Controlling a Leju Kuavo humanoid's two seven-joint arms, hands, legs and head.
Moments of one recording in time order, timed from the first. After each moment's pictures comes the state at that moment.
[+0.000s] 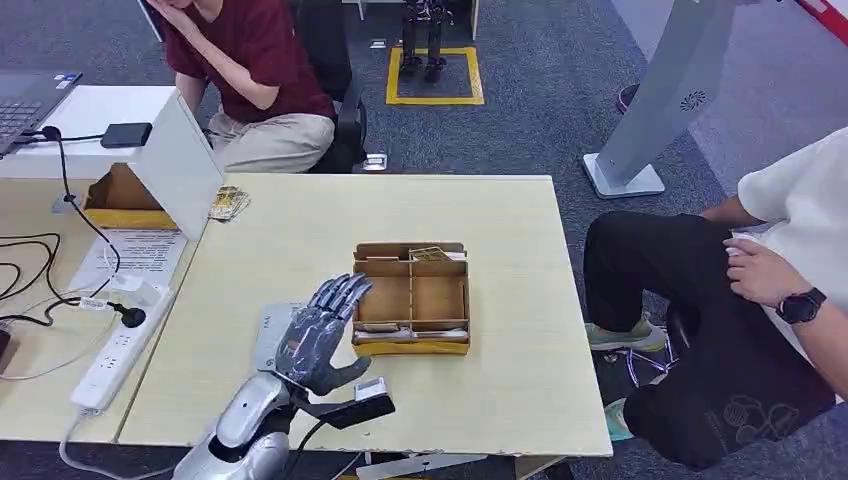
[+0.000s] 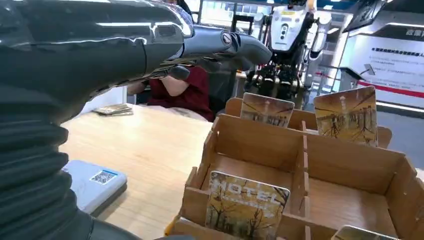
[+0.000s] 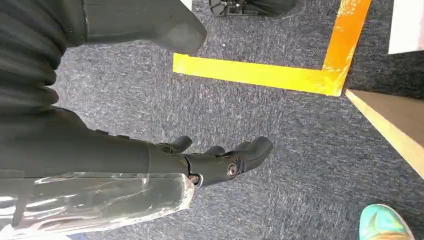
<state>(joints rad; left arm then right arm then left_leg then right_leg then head) -0.20 0.12 -0.67 -1.35 -1.14 0.37 -0.17 -0.10 0.10 -0.65 -0.30 0.94 -0.19 -0.10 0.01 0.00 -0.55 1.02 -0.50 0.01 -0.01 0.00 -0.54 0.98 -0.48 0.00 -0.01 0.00</state>
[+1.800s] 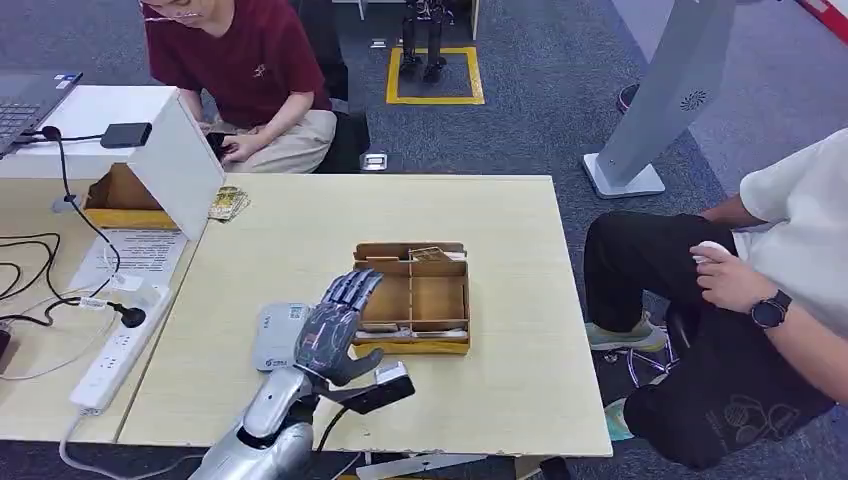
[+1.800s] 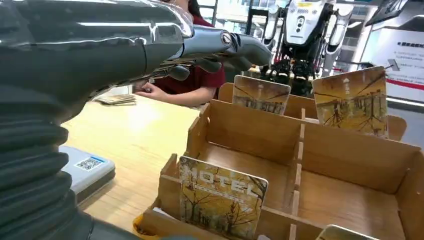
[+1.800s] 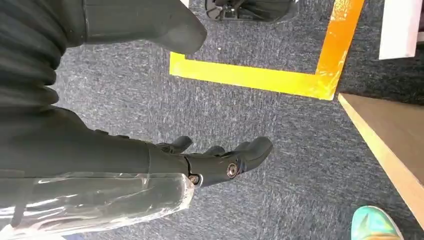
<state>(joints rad) -0.27 0.03 -0.69 -1.18 -1.17 0.44 -0.12 -0.12 0.12 -0.64 -0.31 0.93 -0.19 -0.08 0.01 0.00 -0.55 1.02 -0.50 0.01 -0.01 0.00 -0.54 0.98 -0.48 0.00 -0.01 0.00</state>
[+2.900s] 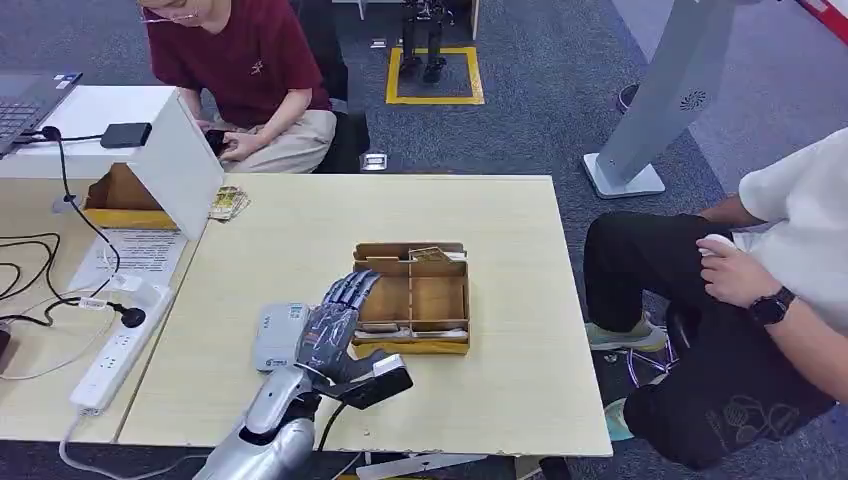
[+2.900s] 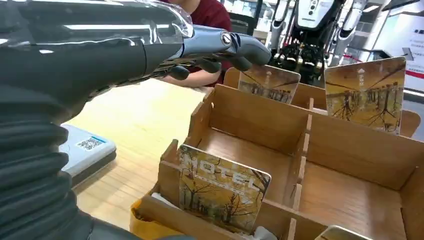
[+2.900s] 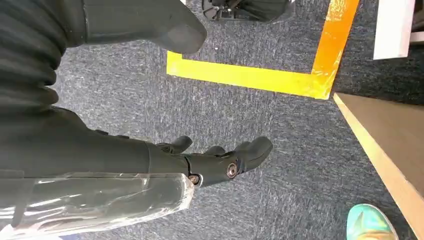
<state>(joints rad) -0.27 0.01 -0.66 -1.15 -1.10 0.42 -0.14 -0.12 0.12 -0.61 -0.31 0.91 -0.20 -0.08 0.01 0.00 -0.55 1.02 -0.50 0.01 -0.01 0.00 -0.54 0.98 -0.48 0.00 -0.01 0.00</state>
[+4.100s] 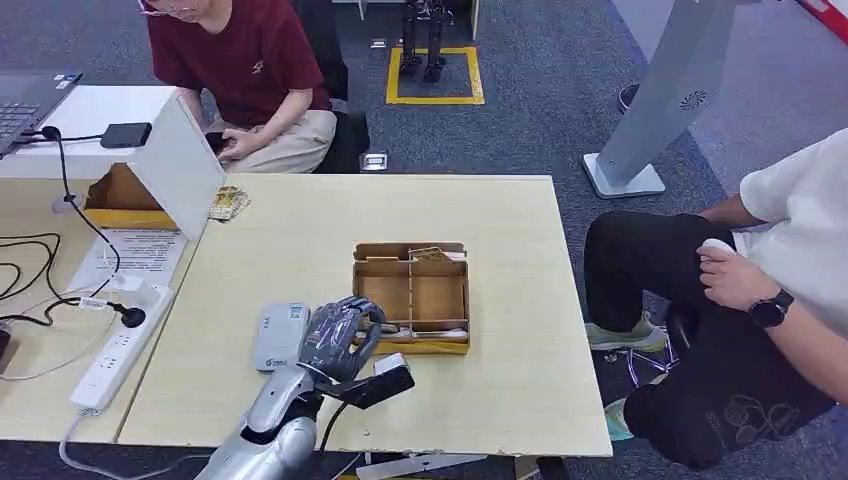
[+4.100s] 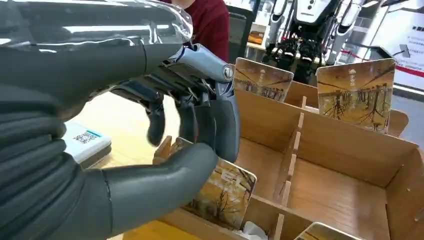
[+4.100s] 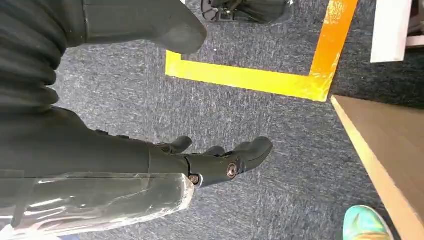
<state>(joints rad) -0.27 0.00 -0.66 -1.15 -1.07 0.40 -0.16 -0.12 0.13 -0.60 -0.32 0.90 -0.20 -0.08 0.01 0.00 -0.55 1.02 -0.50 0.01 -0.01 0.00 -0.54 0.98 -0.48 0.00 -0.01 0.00</state>
